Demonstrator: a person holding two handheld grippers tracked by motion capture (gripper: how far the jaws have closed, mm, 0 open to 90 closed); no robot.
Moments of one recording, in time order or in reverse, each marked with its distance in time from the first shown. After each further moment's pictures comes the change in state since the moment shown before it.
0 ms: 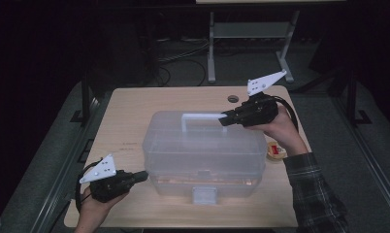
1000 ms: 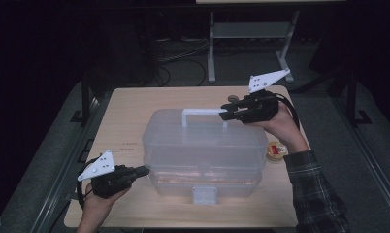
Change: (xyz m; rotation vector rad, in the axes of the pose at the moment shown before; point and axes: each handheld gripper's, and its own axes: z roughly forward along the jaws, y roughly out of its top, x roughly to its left) left arm 0.004 0.010 -0.001 -0.091 0.000 0.013; right arm -0.001 0.004 -0.004 -0.037 -0.109 -0.042
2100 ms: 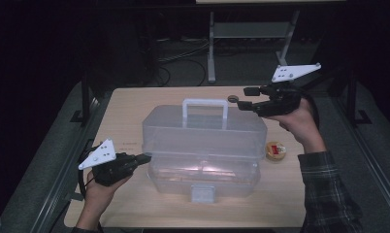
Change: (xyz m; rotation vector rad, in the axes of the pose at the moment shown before) left arm 0.011 0.026 0.006 -0.032 0.024 0.056; right arm -0.006 -0.004 -0.048 -0.090 -0.194 0.074
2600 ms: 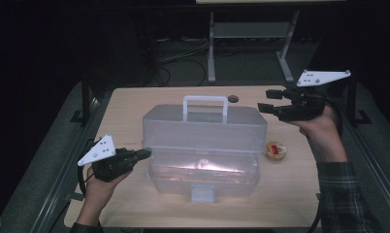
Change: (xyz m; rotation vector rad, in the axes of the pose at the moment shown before) left arm 0.005 0.011 0.001 -0.018 0.011 0.030; right arm -0.005 -0.024 -0.045 -0.008 -0.106 0.051
